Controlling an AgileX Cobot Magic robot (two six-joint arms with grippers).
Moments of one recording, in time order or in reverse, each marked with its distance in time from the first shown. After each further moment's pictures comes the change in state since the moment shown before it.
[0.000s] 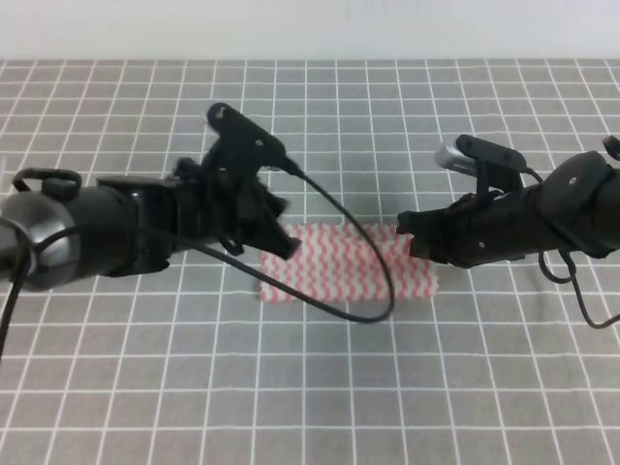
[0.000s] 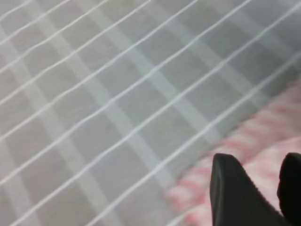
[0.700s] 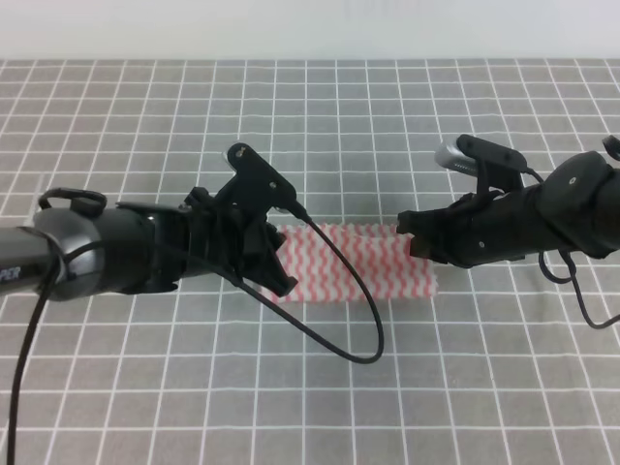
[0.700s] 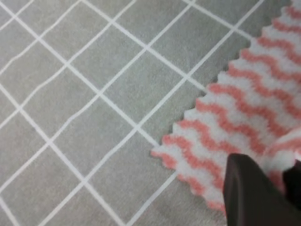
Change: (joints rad) left arm 0.000 0.060 0.027 0.004 -0.010 0.088; right arm 0.000 0.000 0.000 -0.002 -0.004 0.009
